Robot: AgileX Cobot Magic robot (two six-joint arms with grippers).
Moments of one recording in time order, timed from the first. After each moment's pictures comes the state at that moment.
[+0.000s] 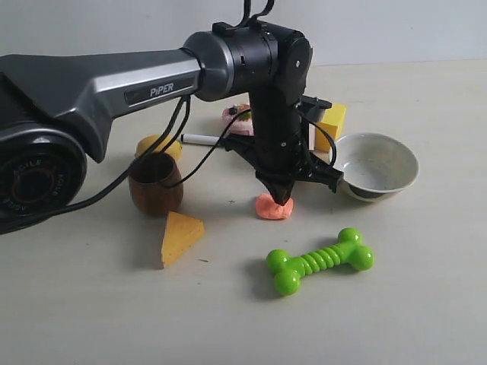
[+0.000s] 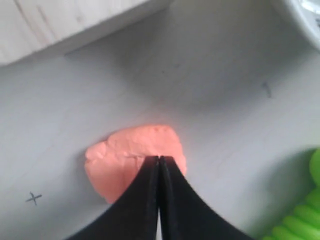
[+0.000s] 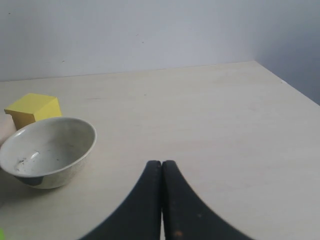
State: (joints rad) left arm -0.81 2.46 -2.10 -0.11 1.22 -0.15; right arm -0.15 0.01 -0.01 0.03 0.33 -0.03
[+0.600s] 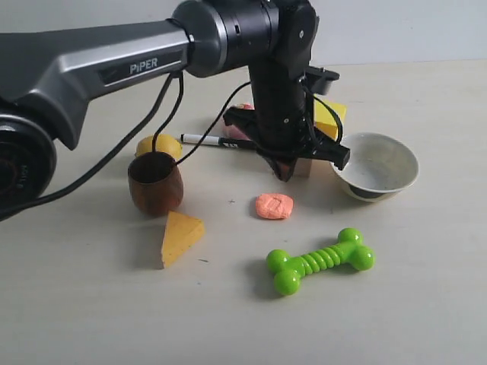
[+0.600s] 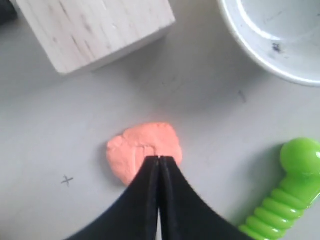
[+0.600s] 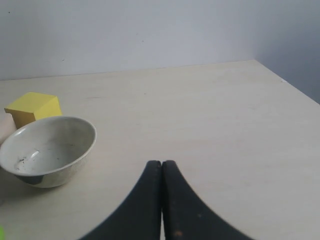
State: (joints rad) left arm -0.83 2.38 -2.11 -0.04 1.22 -0.17; right arm -0.15 0.01 -0.01 0.03 0.33 -0.03
